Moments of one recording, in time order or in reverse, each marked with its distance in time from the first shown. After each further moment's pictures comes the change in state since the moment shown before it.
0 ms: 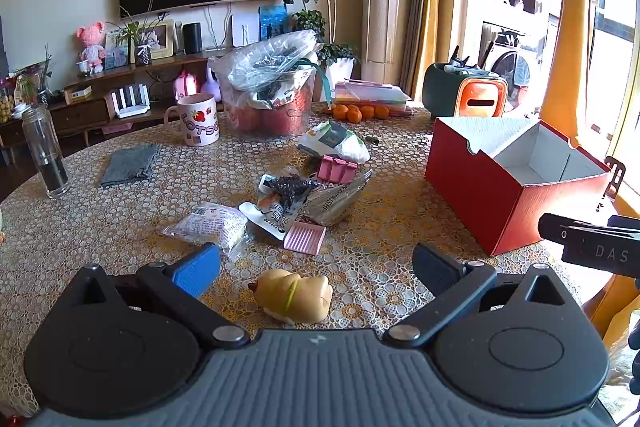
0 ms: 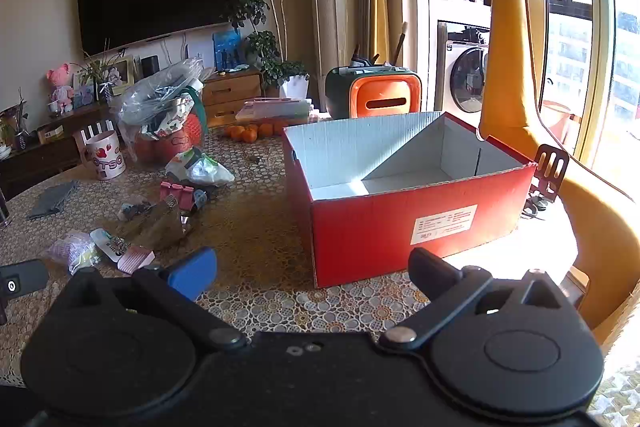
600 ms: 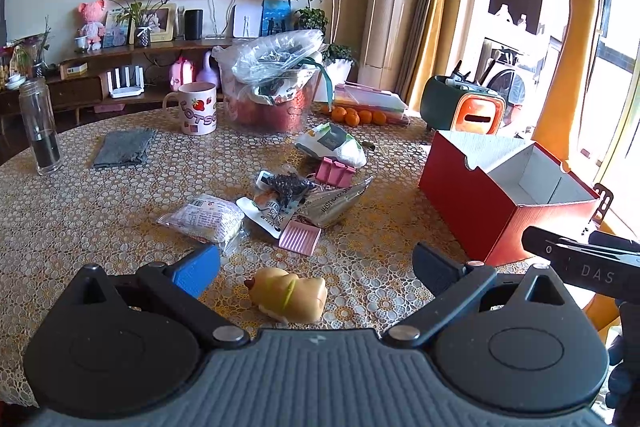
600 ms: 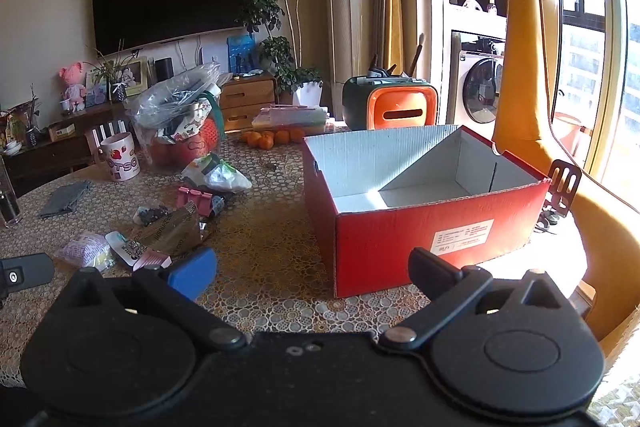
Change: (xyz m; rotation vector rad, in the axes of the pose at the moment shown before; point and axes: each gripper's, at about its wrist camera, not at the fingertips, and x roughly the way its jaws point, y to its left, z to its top) left arm 0.001 0.020 0.003 -0.094 0.007 -0.063; right arm -0.004 0.015 0.006 -0.034 -0.018 0.030
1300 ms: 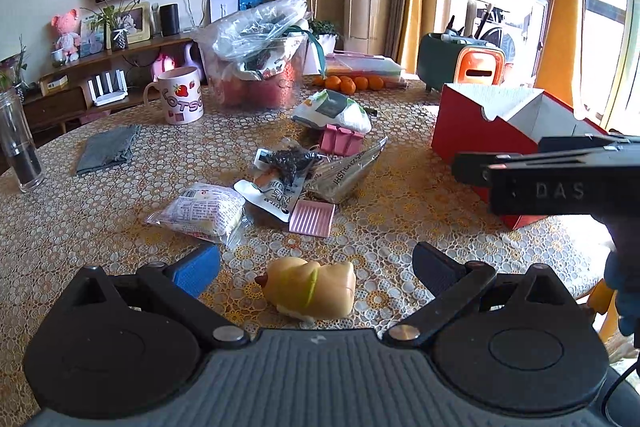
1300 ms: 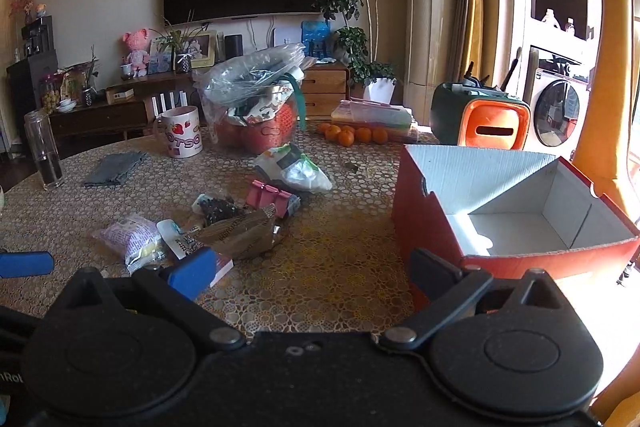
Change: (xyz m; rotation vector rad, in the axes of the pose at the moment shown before) left arm 0.053 0.012 -0.015 0.134 0.065 0.001; right arm 0.052 0.060 0.018 -0.160 0.033 0.175
